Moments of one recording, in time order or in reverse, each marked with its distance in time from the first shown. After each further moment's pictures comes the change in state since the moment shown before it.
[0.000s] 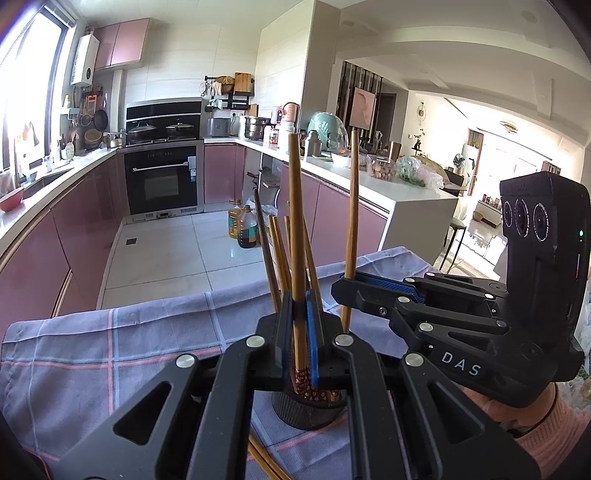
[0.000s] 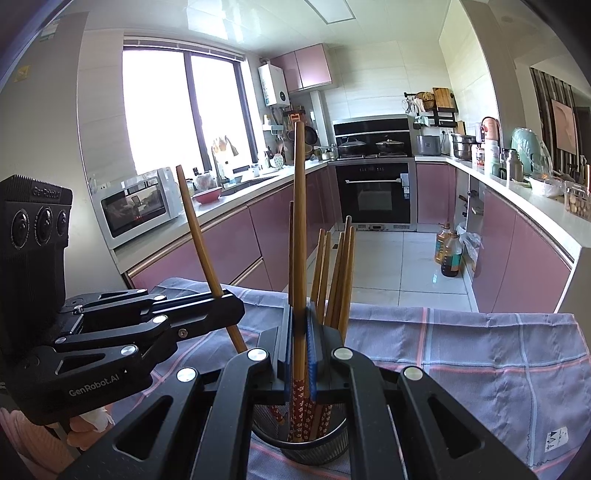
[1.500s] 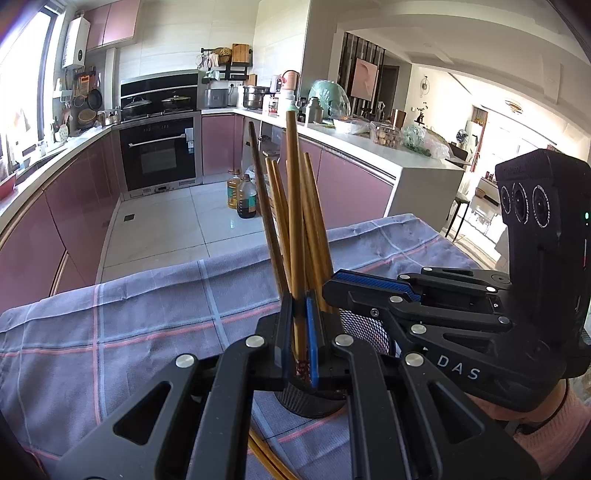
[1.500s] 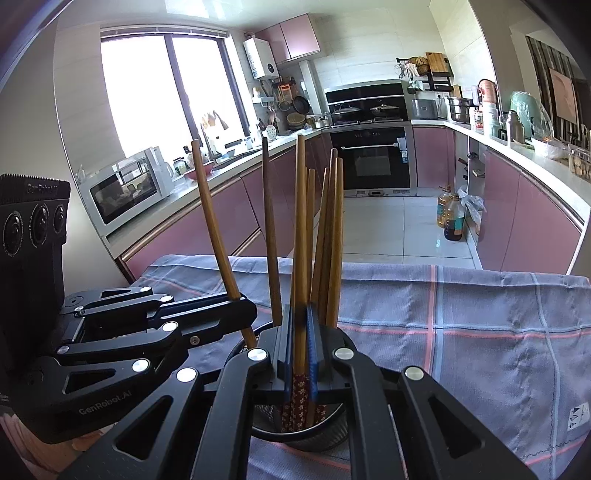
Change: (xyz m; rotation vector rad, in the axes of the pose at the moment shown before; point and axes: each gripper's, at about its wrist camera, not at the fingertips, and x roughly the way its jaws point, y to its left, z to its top) left arm 0.052 0.007 -0.018 0.004 0.124 0.001; right arm 0.032 -0.019 -0.015 0.074 0.128 0.012
